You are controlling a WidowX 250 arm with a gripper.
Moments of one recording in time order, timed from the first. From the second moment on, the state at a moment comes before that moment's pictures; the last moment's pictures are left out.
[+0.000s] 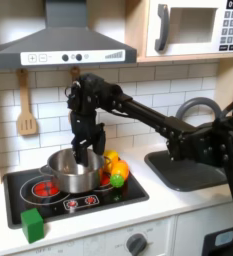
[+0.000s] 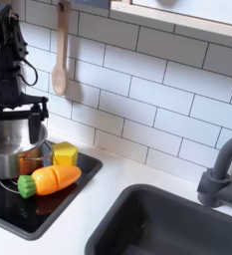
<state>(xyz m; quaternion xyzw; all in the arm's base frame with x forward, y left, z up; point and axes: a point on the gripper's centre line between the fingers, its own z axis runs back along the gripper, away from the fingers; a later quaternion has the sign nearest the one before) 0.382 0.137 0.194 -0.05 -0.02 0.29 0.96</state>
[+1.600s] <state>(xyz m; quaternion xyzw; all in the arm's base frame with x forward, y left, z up) 0.306 0.082 0.207 -0.06 0.01 0.21 0.98</state>
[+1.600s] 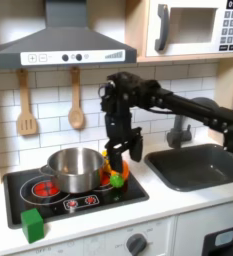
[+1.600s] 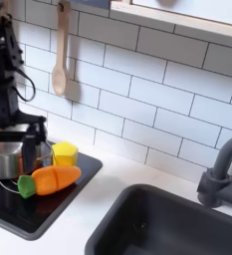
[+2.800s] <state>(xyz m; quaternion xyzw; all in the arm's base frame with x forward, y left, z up) 0.260 0.056 0.204 -0.07 -0.01 0.15 0.99</state>
